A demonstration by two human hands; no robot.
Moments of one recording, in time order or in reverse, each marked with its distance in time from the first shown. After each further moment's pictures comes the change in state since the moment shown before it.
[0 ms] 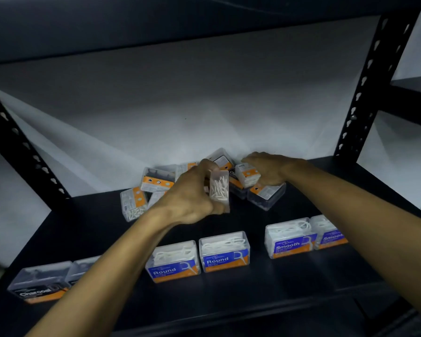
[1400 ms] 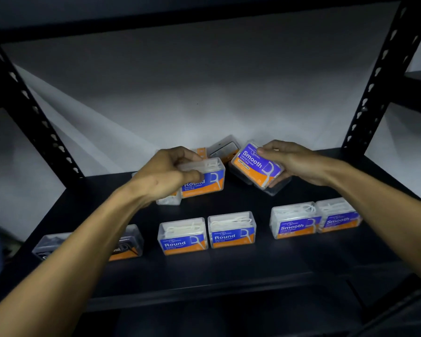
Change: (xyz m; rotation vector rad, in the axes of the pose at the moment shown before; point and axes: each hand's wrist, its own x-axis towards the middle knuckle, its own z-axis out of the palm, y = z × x) left_hand -0.039 -0.016 -0.042 -0.197 0.109 -0.161; right_hand -0.079 -0.023 0.003 1.124 0.084 0.012
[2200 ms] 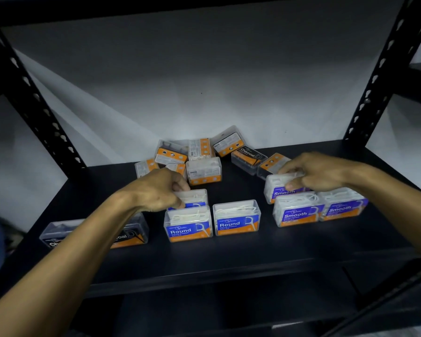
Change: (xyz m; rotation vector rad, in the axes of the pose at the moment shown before) left_hand -0.006 -0.049 -0.007 0.436 -0.292 -0.089; right_hand -0.031 0.009 -0.011 -0.842 -0.129 0.071
